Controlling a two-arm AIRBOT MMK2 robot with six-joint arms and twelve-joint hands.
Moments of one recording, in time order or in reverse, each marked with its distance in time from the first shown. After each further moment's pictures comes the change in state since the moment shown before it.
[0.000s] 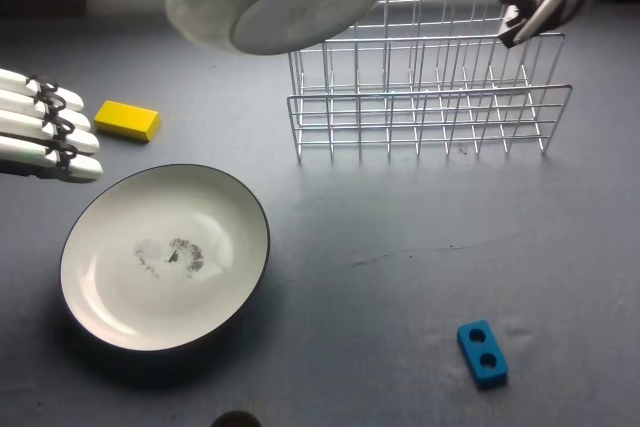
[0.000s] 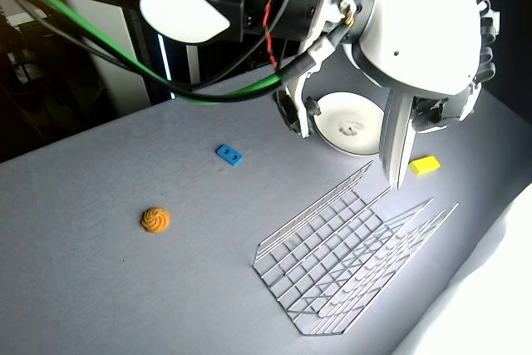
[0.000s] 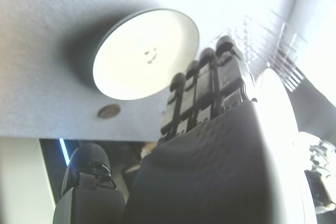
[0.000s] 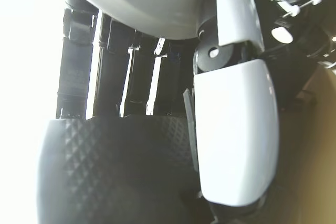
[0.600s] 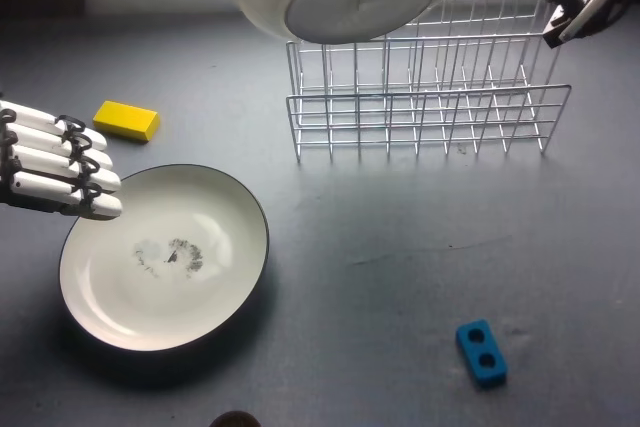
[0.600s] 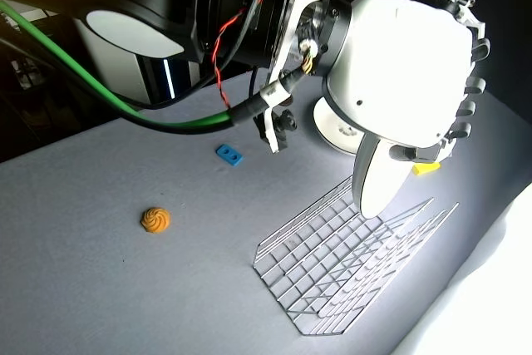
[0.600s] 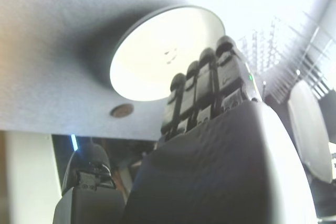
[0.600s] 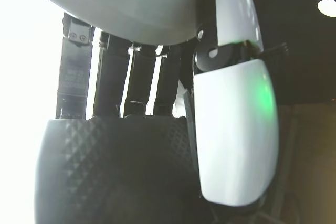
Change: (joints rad) left arm 0.062 -0.033 -0.017 -0.005 0.019 -0.008; right arm -0.003 0.055 0.039 0.125 -0.053 0.007
